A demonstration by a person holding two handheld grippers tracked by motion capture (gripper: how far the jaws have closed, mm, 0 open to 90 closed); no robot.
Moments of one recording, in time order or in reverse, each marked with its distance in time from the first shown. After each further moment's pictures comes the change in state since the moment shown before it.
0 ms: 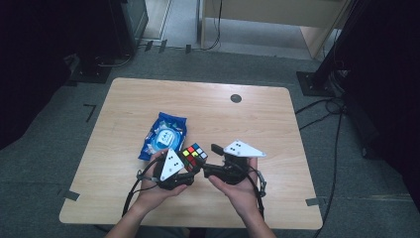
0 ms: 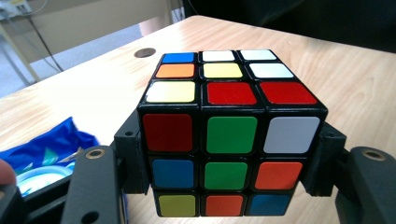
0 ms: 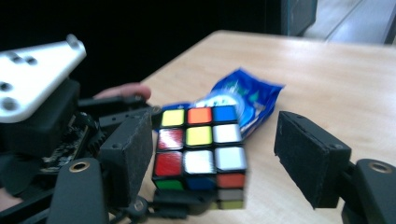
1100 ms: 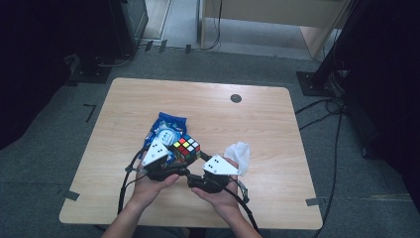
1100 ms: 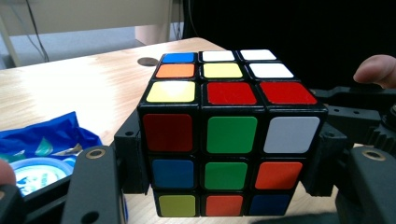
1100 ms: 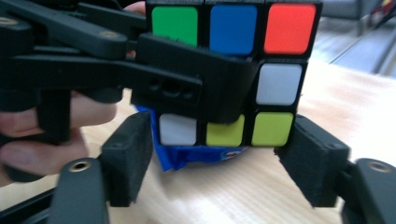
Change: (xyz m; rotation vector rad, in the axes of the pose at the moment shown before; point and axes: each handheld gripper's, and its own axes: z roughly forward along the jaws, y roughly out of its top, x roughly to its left) left arm 0.023 0.012 -0.013 -0.065 -0.065 -0.203; right arm 0.019 -0.056 0.051 -0.071 -0.044 -0.214
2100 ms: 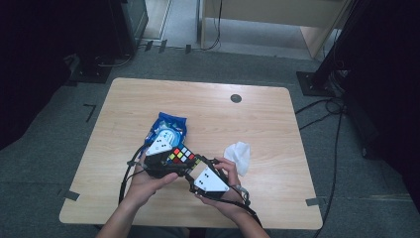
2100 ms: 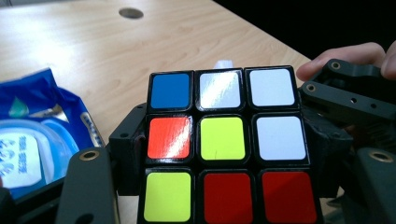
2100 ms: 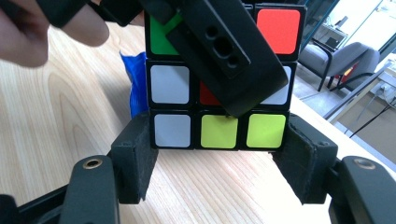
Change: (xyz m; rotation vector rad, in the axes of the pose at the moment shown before) left arm 0.008 0.008 0.004 0.217 -0.064 -0.064; right arm 0.009 -0.017 -0.002 0.033 -0.060 -0.433
